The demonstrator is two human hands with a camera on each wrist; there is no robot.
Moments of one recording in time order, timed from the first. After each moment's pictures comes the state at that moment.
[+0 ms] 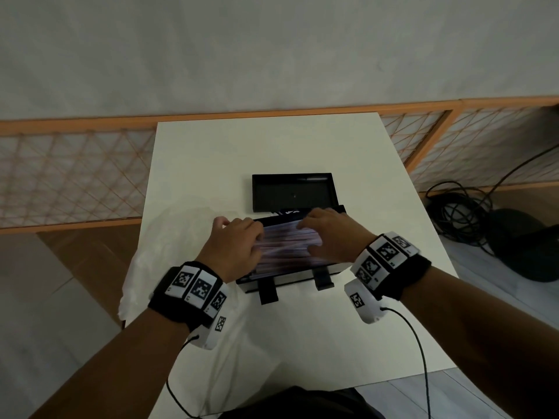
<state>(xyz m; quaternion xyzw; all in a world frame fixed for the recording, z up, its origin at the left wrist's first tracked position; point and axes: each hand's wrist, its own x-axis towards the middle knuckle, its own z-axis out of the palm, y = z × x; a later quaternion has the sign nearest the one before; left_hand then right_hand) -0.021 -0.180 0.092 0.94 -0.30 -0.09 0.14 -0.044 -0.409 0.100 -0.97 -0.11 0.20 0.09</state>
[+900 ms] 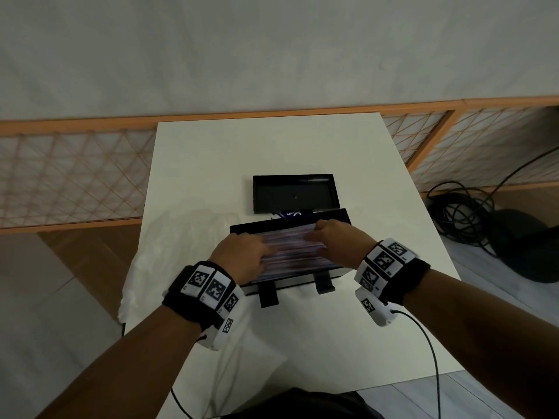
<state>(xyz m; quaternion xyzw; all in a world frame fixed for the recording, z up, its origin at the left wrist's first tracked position) -0.015 -0.191 0.079 0.91 -0.36 -0.22 0.07 -0.041 -0.416 0.089 -0.96 -0.14 0.23 0.06</state>
